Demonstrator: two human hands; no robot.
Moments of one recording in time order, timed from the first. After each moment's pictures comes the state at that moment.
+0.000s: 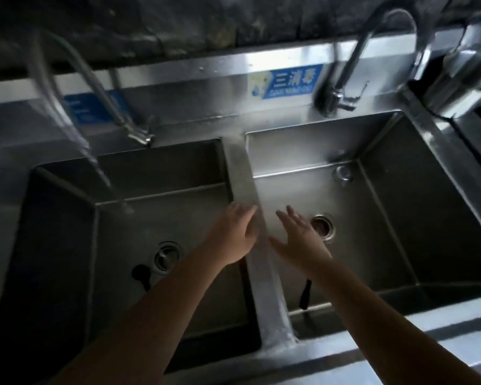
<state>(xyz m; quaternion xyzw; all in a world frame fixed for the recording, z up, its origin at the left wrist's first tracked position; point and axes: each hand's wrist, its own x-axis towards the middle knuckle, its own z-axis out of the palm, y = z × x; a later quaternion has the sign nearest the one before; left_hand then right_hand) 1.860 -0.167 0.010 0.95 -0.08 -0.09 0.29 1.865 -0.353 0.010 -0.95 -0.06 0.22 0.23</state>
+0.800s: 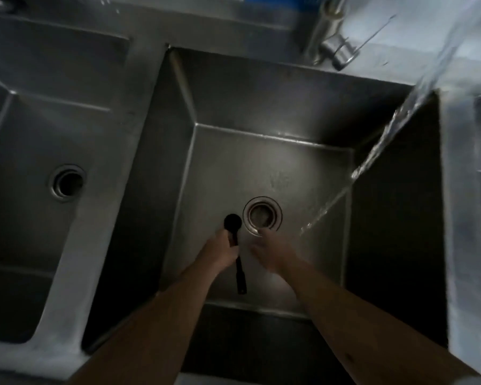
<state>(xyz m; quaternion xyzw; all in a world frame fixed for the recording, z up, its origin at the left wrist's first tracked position) 1.717 0.108 -0.198 0.78 0.36 -0.33 0.40 1.787 -0.029 -0.180 -0.86 -0.10 0.46 0.21</state>
